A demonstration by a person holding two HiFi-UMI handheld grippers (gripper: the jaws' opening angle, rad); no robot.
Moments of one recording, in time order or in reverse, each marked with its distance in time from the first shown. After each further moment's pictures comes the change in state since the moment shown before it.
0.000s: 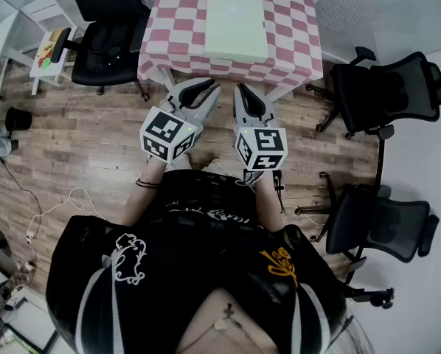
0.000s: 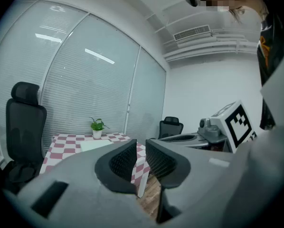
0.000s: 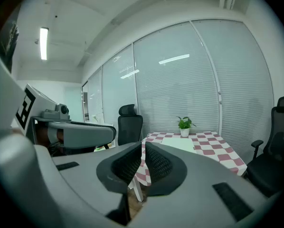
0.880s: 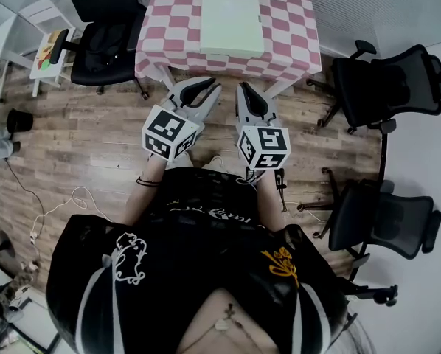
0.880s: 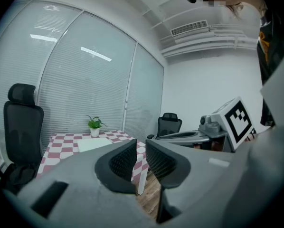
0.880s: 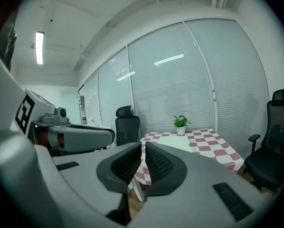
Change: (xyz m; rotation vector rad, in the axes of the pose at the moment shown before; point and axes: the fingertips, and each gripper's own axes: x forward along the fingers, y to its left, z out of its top) left arm 0.012 -0.019 -0.010 0.030 0.039 -0.009; right arm -0.018 -0.019 -0.008 0.052 -0.015 -0.022
